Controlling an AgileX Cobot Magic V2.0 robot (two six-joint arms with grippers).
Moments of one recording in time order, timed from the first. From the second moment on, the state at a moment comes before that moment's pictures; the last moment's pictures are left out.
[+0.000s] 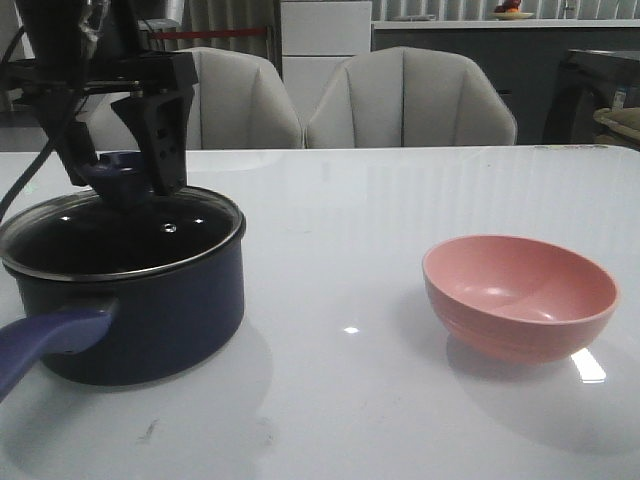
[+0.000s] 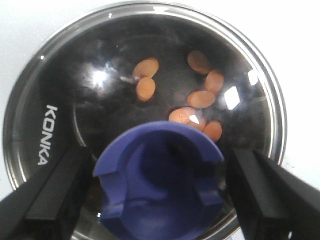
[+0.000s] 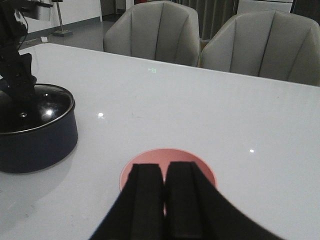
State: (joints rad) left arm -0.38 1.84 -1.60 -0.11 1.23 0.06; right arm 0.36 0.18 -0.20 0.13 0.22 -0.10
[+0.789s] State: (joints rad) left arm -0.38 1.09 -1.20 -0.11 0.92 0.06; right arm 0.36 0.18 -0.20 0.13 0.21 -0.10
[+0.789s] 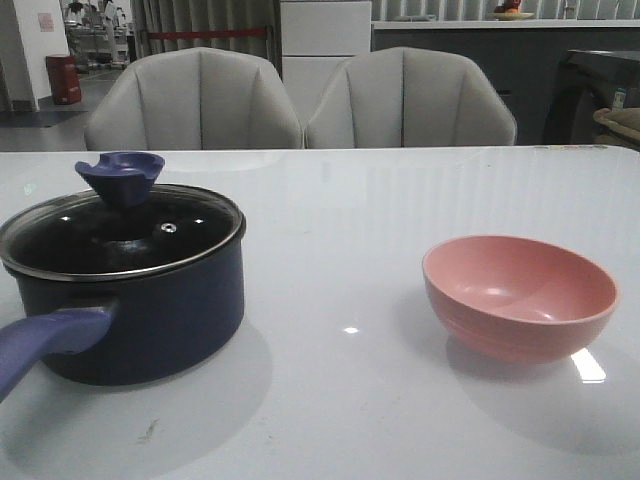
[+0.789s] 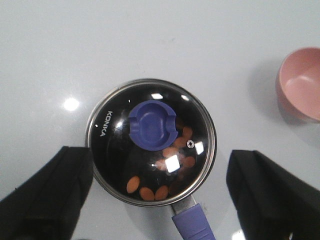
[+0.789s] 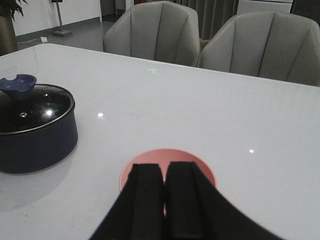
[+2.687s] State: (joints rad) left arm -0.12 0.12 -0.11 -0.04 0.09 0.01; right arm 0.36 0.18 -0.20 0.13 0.21 -0.10
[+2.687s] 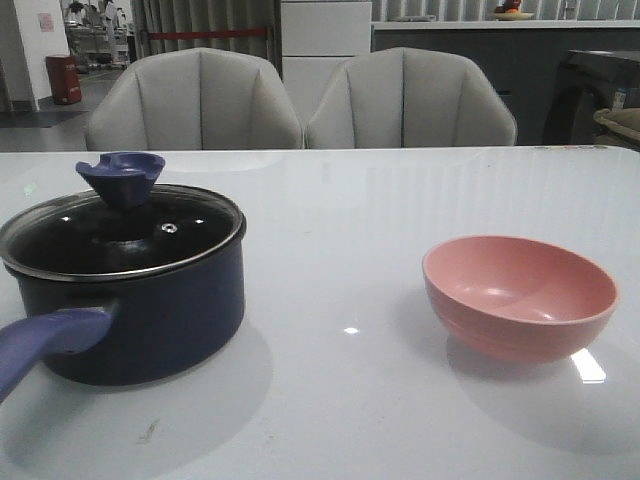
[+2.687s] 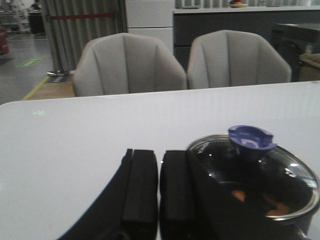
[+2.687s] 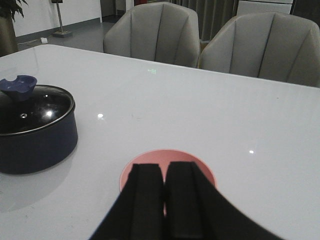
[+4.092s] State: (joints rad) left arm -0.04 -0.01 0.01 -0.02 0.00 -0.04; right arm 0.36 0.18 -0.20 0.13 0.21 -0.10
